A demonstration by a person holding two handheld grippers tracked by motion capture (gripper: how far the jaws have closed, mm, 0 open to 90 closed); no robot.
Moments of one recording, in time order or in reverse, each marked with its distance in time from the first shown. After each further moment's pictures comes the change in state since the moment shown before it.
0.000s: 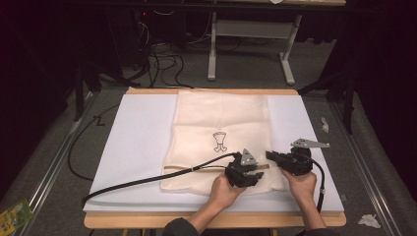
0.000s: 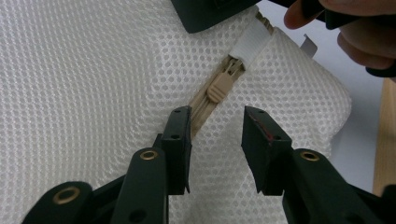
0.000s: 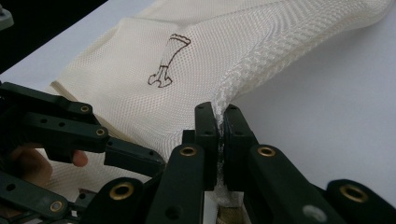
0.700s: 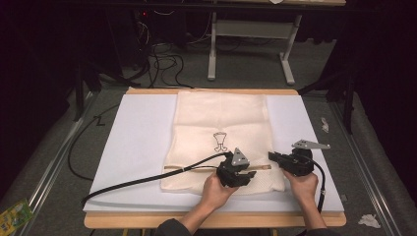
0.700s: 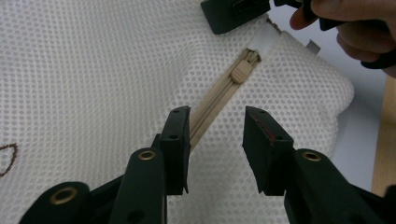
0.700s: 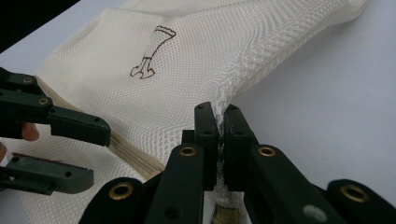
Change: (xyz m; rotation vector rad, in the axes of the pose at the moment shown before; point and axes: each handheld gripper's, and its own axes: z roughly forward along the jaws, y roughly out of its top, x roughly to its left) left arm 0.005 -0.004 -0.023 -0.010 0.033 0.022; right arm -0.008 -0.006 0.000 0.016 -0.047 0.000
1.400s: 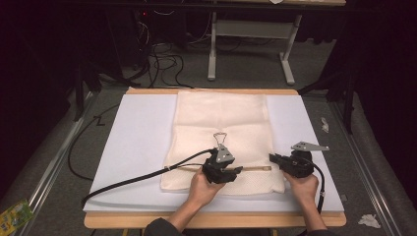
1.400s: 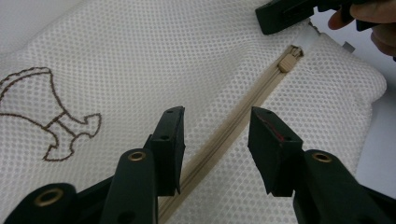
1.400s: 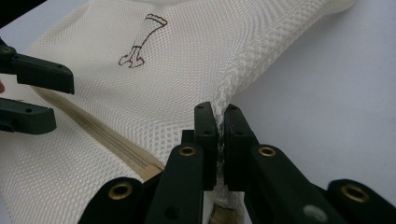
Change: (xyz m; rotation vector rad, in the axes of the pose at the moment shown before) left arm 0.024 -0.012 -0.026 0.000 0.075 -0.008; right arm -0.001 -0.006 0.001 0.021 -0.036 -0.014
